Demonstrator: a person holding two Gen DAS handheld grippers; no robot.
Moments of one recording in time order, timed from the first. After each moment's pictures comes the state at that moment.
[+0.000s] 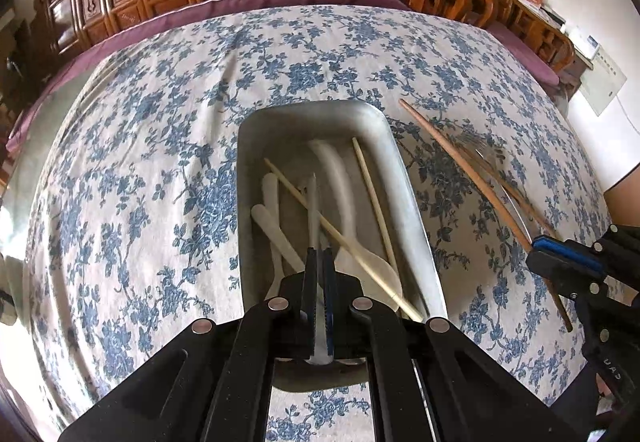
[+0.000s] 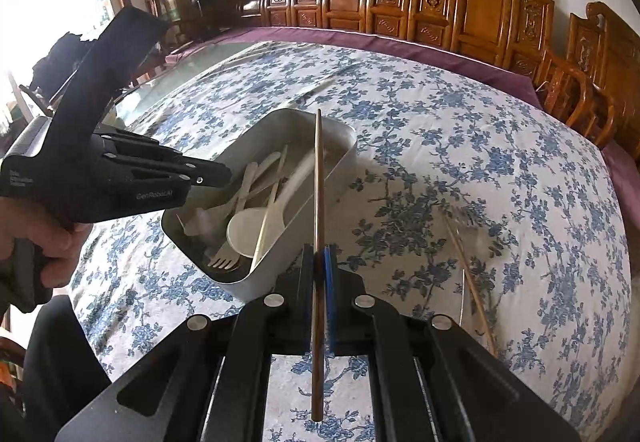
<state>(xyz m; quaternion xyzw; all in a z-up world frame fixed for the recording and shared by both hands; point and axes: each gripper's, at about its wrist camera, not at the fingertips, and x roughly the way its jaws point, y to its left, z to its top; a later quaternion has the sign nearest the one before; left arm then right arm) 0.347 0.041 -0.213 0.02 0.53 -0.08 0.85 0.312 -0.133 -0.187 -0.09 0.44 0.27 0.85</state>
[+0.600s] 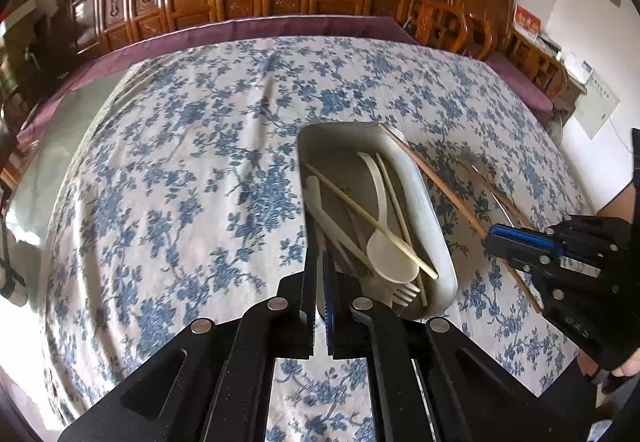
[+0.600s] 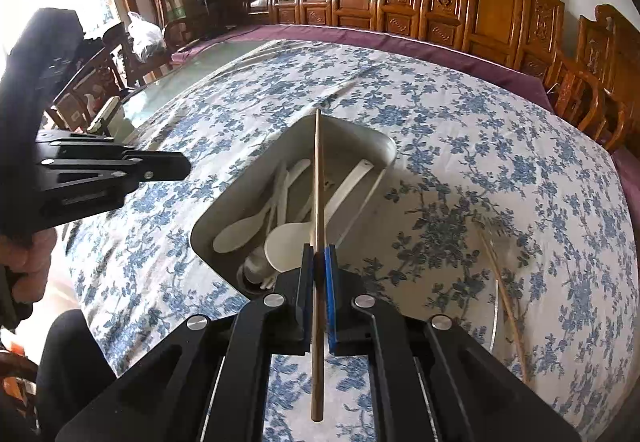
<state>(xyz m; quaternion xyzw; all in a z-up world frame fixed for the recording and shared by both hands) 0.300 0.092 -0.175 0.00 0.48 -0.08 0.87 0.311 -0.091 -0.181 -0.08 0.44 0.28 0.85</state>
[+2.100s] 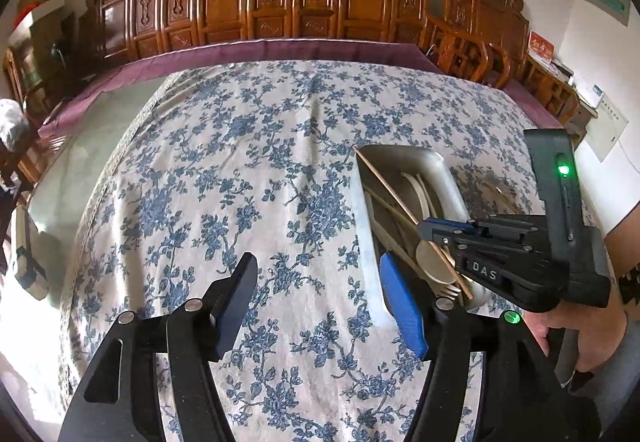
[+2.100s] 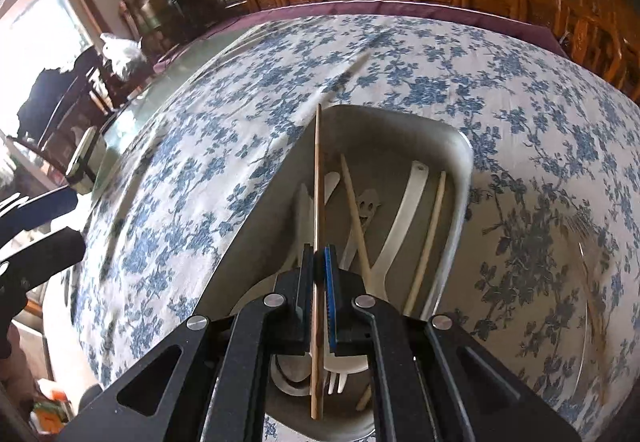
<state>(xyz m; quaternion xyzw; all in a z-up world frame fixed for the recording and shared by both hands) 0.285 0.142 -0.166 -0.01 0.45 -0.04 0.89 0.372 -0.026 -0.231 -0.01 0.50 0.26 0.82</state>
